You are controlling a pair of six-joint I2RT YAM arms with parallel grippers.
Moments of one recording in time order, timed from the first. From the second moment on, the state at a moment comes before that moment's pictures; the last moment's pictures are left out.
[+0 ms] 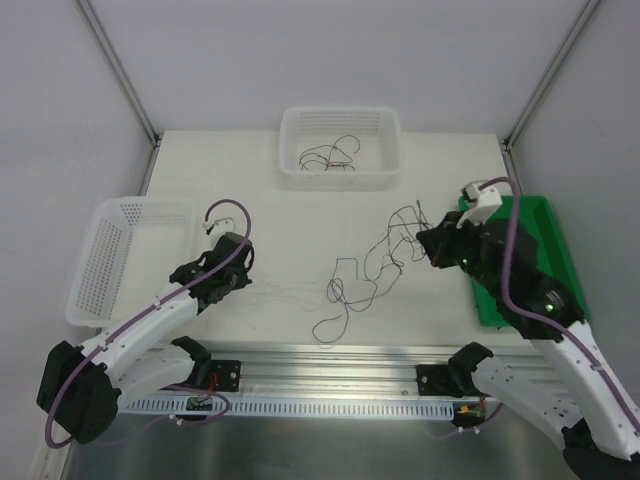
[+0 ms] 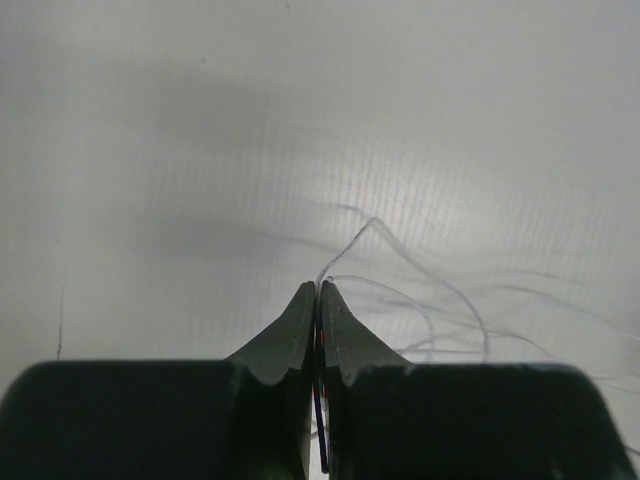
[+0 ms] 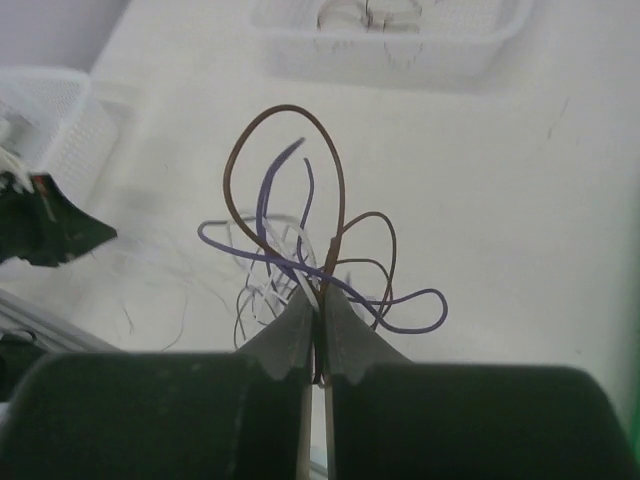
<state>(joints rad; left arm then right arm) -0.55 0.98 0.59 -0.57 -0.42 -0.65 0.62 0.70 1.12 -0.71 0.14 0.35</state>
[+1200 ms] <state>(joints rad) -0.55 0.74 0.68 -0.53 0.00 -0.56 1.00 1.72 0.97 0.20 -0.28 0.46</state>
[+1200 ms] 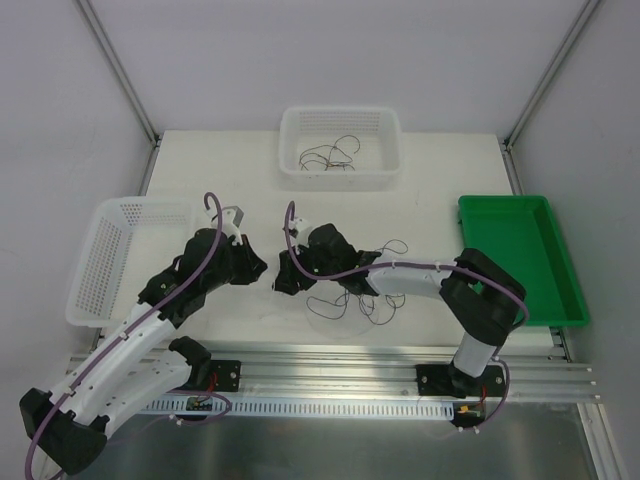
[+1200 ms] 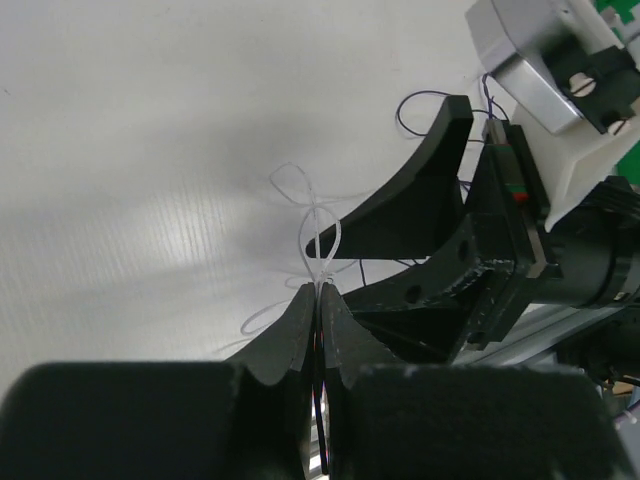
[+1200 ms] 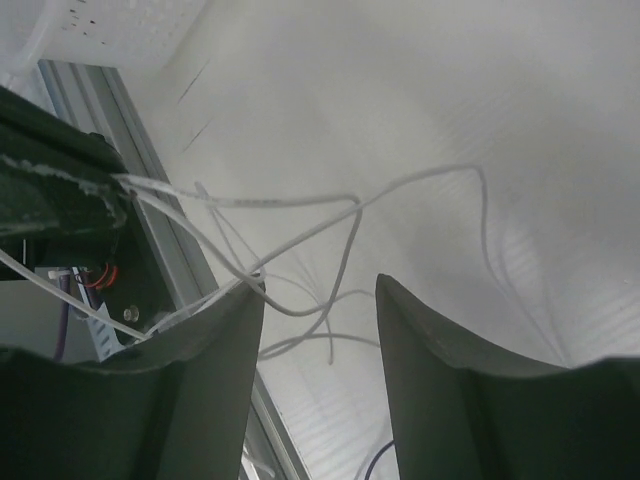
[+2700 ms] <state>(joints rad) -0.64 0.80 0.53 -0.12 0.19 -0.46 0.91 0.99 1.04 -0.64 0.30 0.37</state>
